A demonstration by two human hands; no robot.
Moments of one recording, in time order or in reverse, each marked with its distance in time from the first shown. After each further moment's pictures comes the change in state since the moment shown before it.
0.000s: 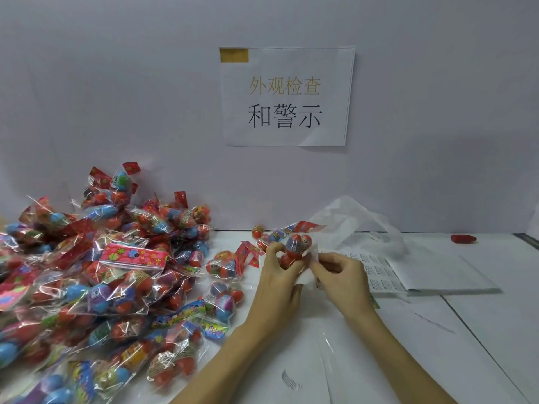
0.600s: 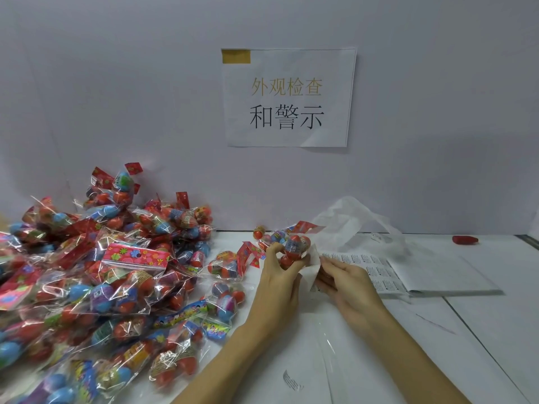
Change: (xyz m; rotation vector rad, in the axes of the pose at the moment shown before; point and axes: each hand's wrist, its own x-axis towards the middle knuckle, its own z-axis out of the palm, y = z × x) left_hand 0.000 0.000 -0.002 -0.007 -0.005 -0.007; right_hand -0.002 -0.008 -0.003 0.613 -0.161 0.338
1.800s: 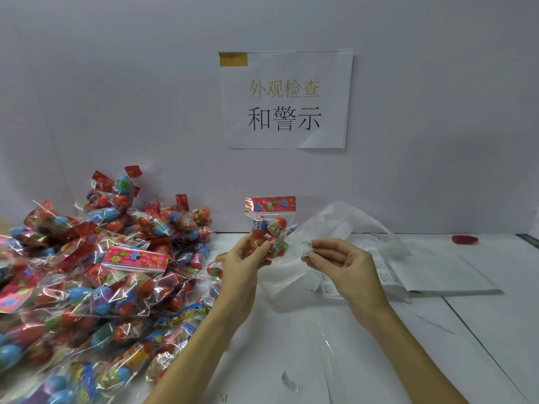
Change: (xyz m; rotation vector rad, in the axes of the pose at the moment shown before) left_hand 0.024 -0.008 -0.047 -1.056 0.198 -0.624; right_hand -0.012 -0.022 0.000 -0.242 -0.116 -0.389
